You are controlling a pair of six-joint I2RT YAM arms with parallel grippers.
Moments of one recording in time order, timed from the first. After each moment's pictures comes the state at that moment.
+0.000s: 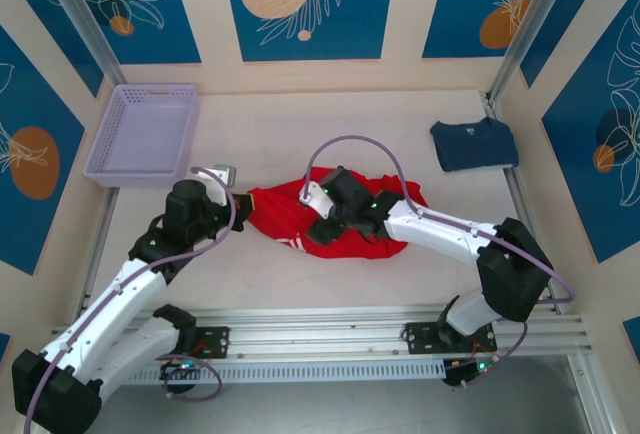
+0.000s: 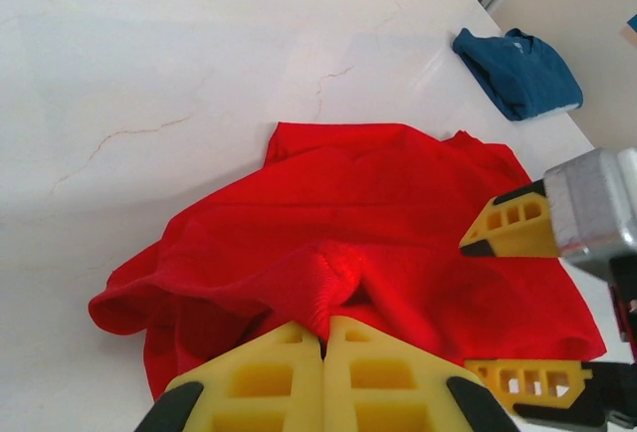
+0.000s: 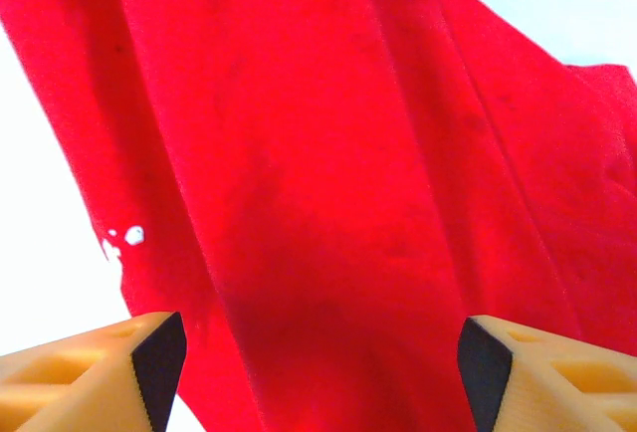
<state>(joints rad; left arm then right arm) -0.43 0.83 0.65 -0.29 0.19 -0.36 0.85 1.50 1.00 -0.40 -0.04 -0.22</state>
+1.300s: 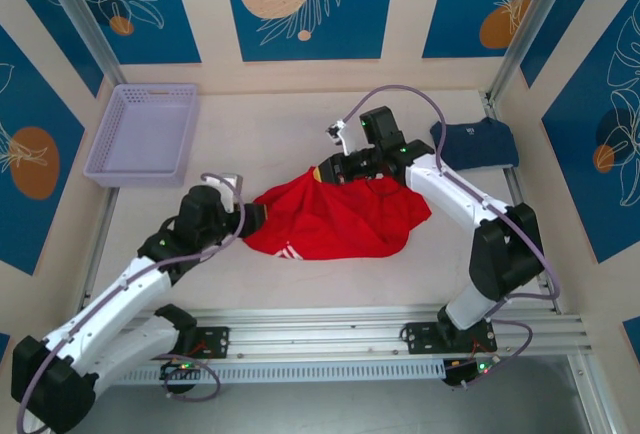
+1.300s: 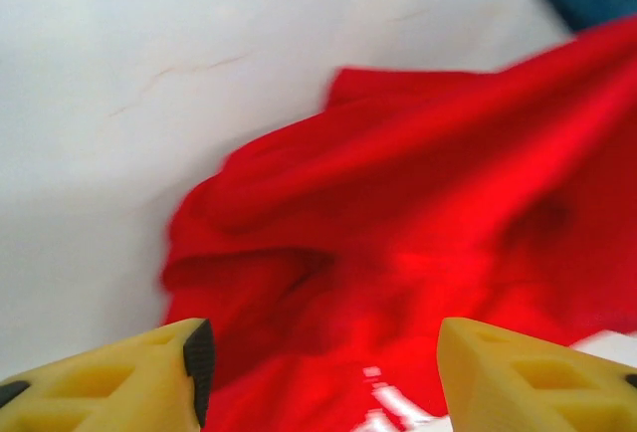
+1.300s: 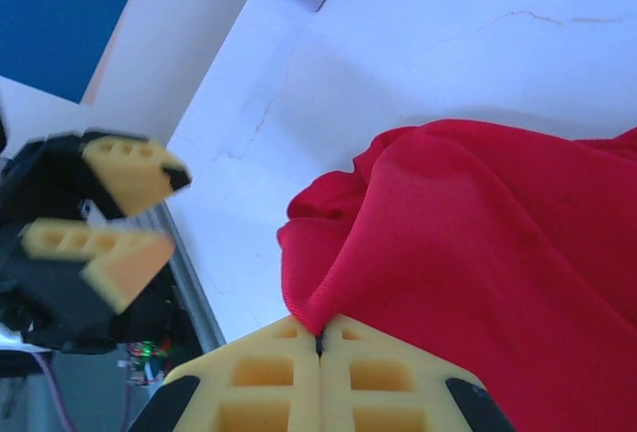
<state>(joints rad) -0.56 0.87 0.62 -0.30 0.06 -0.39 0.48 1.61 1.29 -0.48 -0.75 0.28</state>
